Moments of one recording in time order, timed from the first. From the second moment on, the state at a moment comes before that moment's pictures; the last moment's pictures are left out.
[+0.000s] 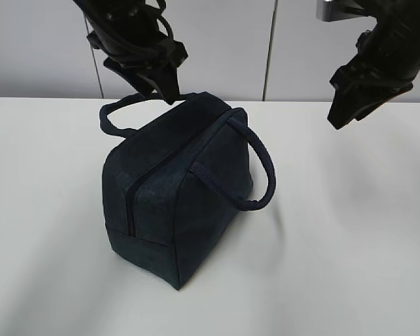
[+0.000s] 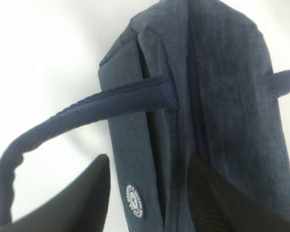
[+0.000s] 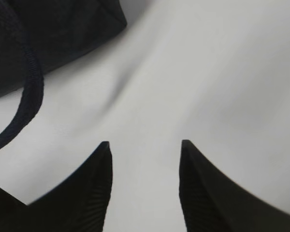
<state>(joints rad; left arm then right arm) -0.47 2.06 -2.00 -0.21 1.24 0.16 0.15 1.76 -1.59 0.21 1.22 -0.42</state>
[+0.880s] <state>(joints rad) -0.47 1.53 -1.71 -0.18 1.25 0.12 0.15 1.39 -1.50 0.15 1.25 -0.23</state>
